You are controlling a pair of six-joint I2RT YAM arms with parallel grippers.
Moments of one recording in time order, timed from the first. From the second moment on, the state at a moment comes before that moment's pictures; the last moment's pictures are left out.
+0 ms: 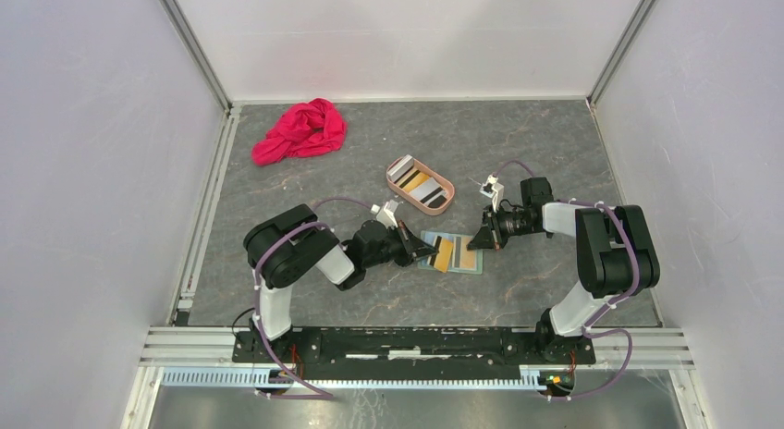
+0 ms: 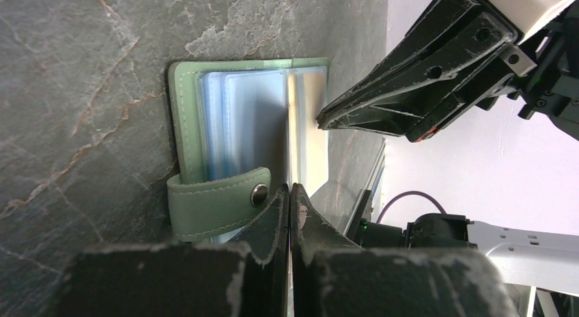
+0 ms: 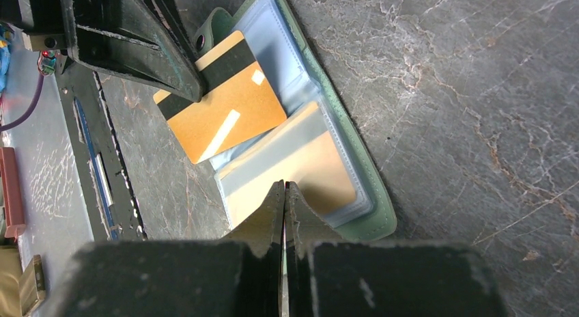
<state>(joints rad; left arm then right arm) -0.84 1.94 0.52 1.09 0.24 -1.21 0.06 1.66 0.70 -0.26 -1.01 -0.39</state>
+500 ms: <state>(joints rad) -0.84 1.93 0.48 1.14 0.23 -1.21 0.06 1.66 0.70 -0.26 -1.01 -0.39</state>
